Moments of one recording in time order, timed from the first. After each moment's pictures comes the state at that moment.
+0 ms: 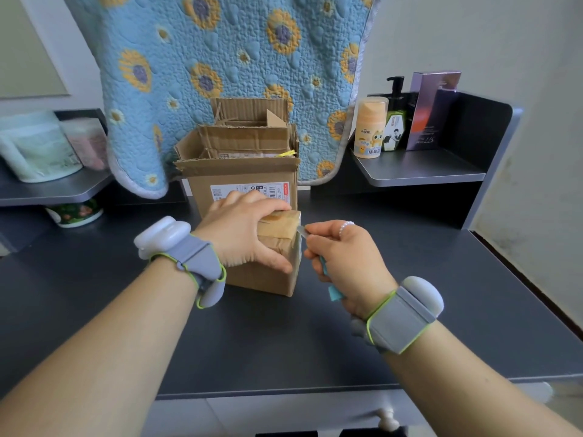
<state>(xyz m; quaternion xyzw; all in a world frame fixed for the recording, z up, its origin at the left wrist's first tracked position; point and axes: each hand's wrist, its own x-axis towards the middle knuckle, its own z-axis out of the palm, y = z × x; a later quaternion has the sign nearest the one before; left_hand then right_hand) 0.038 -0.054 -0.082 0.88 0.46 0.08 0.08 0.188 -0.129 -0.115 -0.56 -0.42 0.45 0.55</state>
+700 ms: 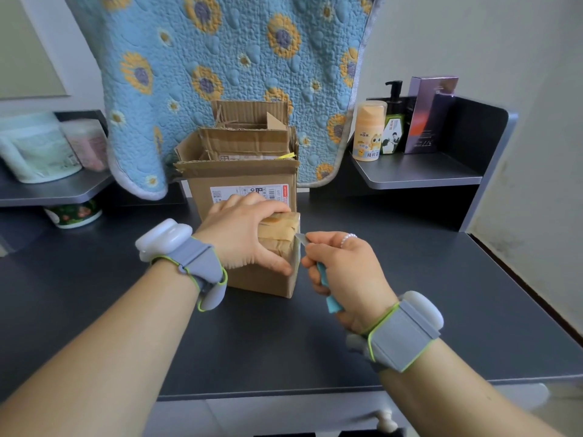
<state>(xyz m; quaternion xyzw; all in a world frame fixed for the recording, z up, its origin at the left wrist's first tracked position) 0.039 -0.057 -0.083 0.88 0.47 0.09 0.08 0.179 -0.144 -0.113 -0.51 -0.34 0.52 0.60</state>
